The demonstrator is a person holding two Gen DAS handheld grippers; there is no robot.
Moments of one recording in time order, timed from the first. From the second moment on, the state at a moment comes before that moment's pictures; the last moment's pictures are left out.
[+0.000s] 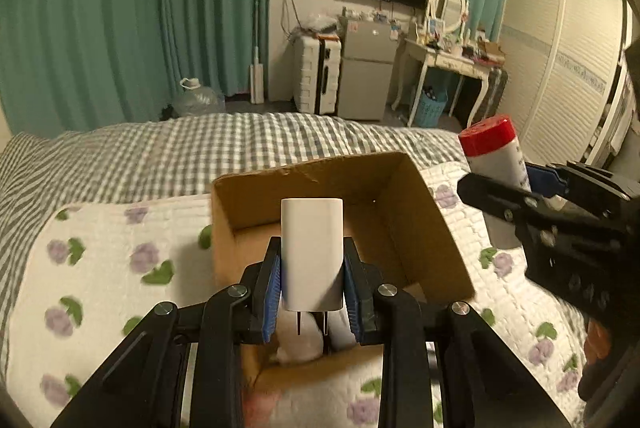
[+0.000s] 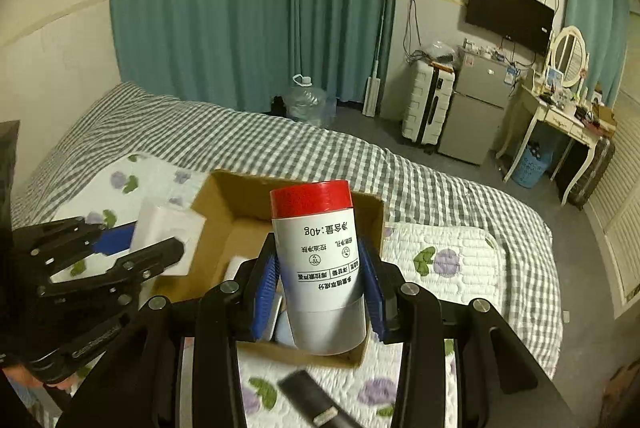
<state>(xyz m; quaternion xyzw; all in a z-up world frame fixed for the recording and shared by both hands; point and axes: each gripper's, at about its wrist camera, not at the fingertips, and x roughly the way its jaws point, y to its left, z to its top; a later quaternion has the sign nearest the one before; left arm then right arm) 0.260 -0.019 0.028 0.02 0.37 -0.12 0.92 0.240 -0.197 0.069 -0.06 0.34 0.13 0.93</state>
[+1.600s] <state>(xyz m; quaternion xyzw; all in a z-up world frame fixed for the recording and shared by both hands) 0.211 0.042 0.028 0.02 0.39 -0.07 0.92 0.211 -0.216 0.045 -0.07 0.35 0.12 0.93</state>
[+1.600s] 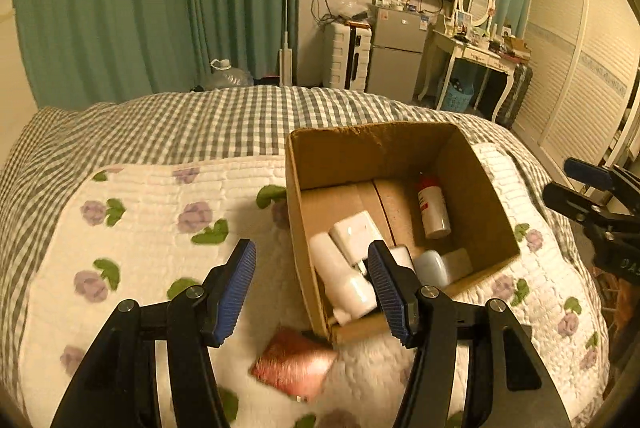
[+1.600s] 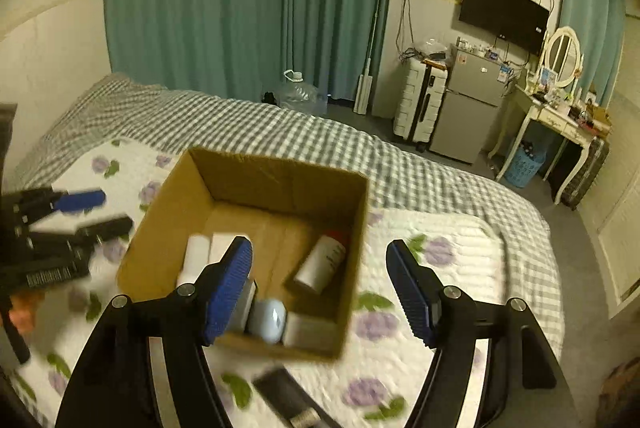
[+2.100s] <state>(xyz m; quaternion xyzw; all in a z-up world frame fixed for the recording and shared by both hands) 0.123 0.043 -0.008 0.01 0.40 -0.02 0.92 0.127 -0.255 -0.017 -0.08 0.40 0.10 0.91</state>
